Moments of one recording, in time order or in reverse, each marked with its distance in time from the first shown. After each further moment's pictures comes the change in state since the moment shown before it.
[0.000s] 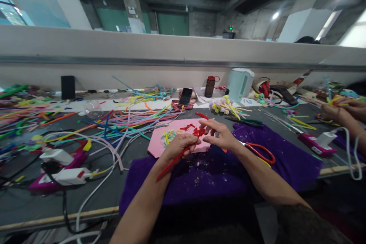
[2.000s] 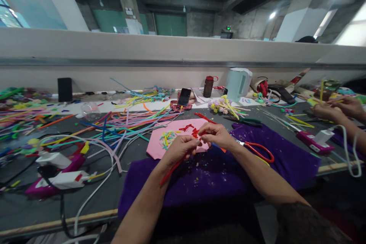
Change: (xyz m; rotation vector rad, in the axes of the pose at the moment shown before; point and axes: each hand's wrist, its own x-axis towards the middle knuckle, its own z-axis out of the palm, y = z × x) left_hand -0.003 -0.002 0.009 0.204 0.132 -0.006; right_hand 0.001 0.001 0.012 0.536 -0.046 0.243
